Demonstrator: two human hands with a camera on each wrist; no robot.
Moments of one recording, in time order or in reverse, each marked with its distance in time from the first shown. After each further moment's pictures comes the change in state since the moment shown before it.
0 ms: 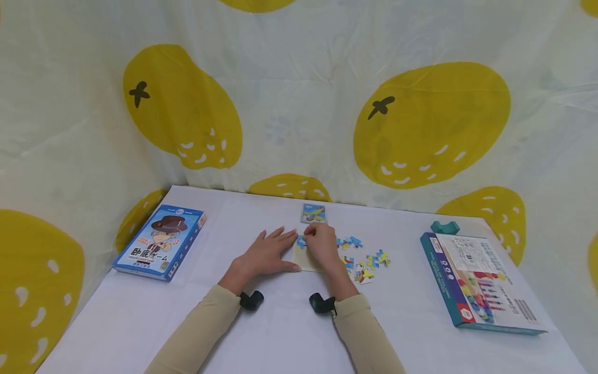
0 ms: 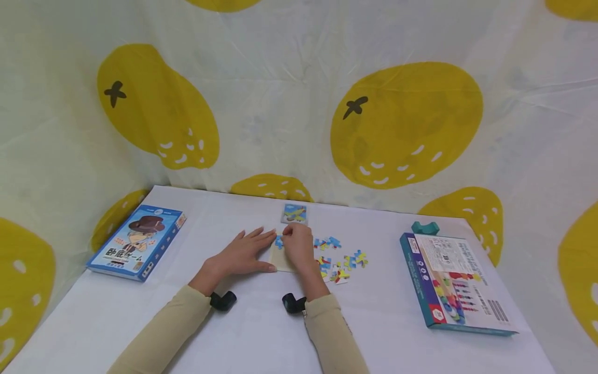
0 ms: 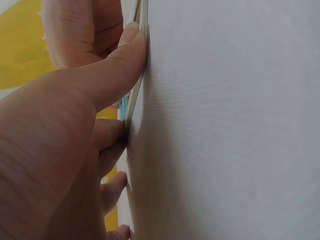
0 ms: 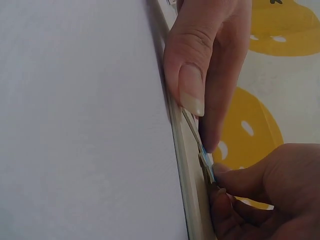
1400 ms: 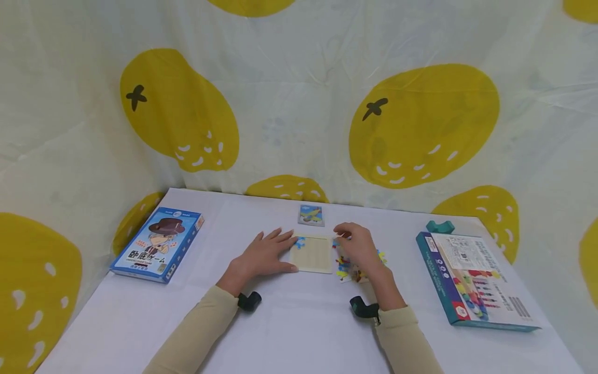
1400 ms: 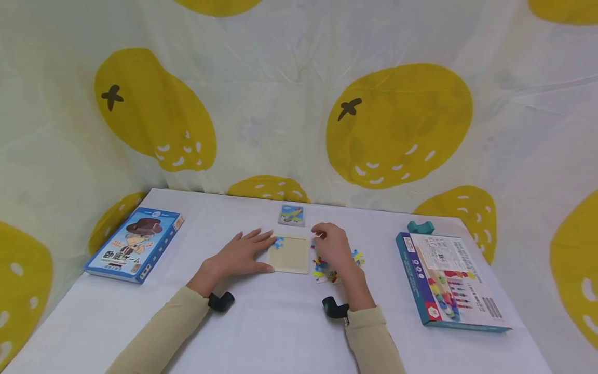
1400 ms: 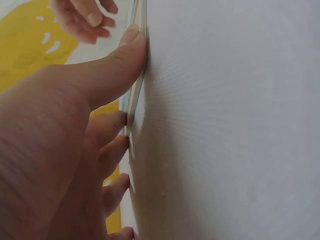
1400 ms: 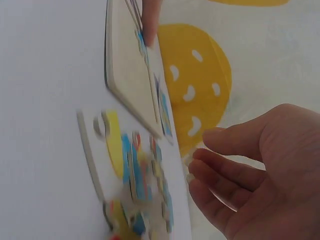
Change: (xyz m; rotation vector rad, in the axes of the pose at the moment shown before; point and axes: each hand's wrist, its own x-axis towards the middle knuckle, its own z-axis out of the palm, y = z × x) left_hand 0.001 0.003 0.000 0.075 -0.018 0.001; right_hand -0.018 0.046 -0.090 -0.066 -0.065 -0.148
